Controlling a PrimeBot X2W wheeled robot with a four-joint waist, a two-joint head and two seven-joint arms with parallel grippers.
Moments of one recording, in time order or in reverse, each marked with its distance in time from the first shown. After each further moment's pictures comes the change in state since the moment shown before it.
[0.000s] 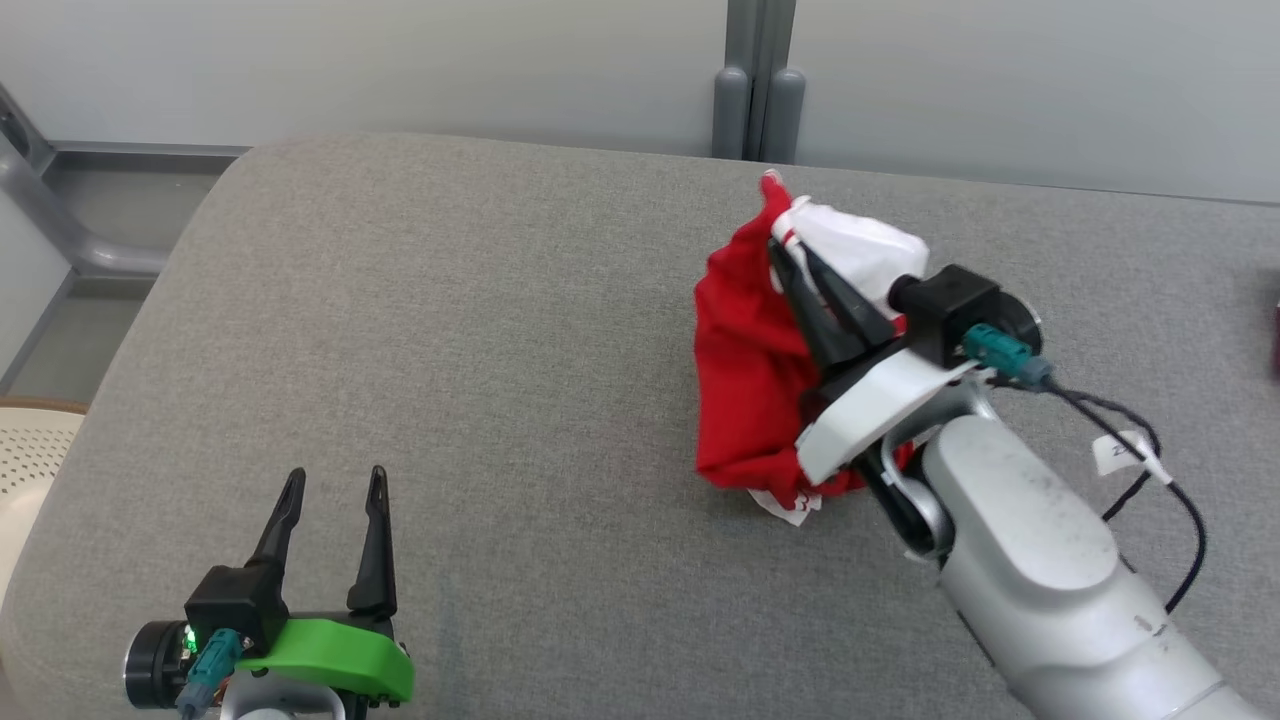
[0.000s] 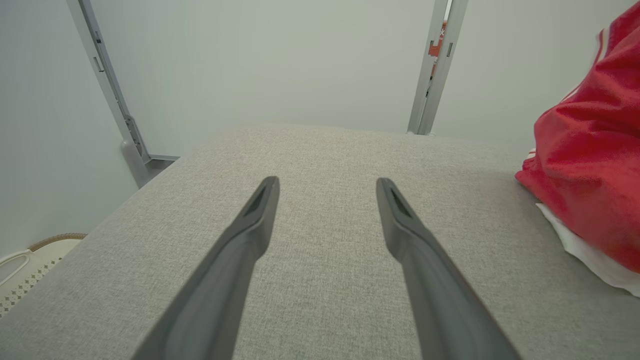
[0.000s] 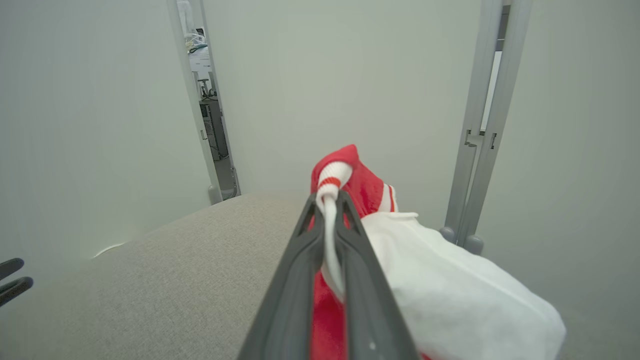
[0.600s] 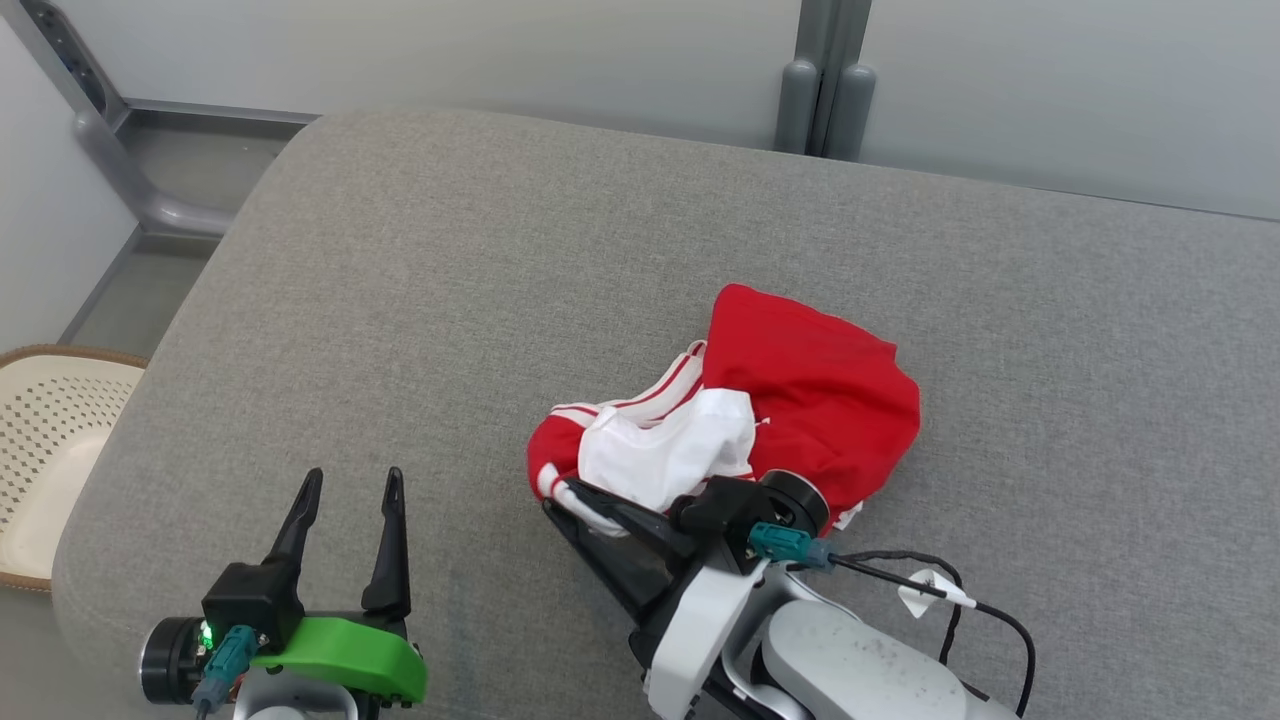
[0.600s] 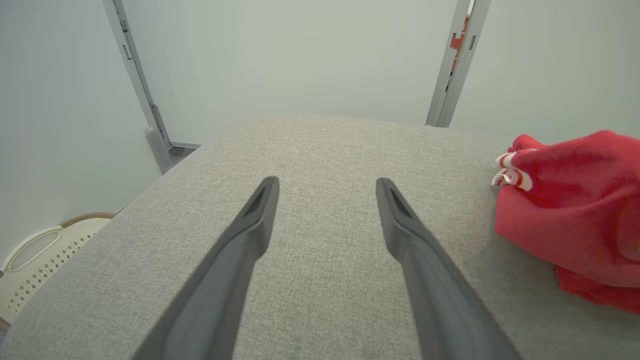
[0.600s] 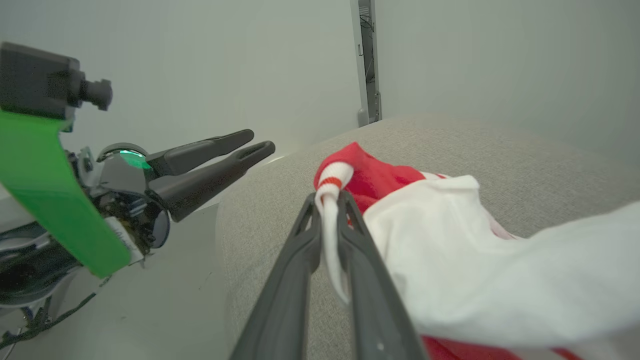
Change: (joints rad) left arm -0.005 0.000 -0.026 0.013 -0.004 0.002 0.000; right arm 0.106 0.096 0.432 -0.014 0.120 0.000 0.000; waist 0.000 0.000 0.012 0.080
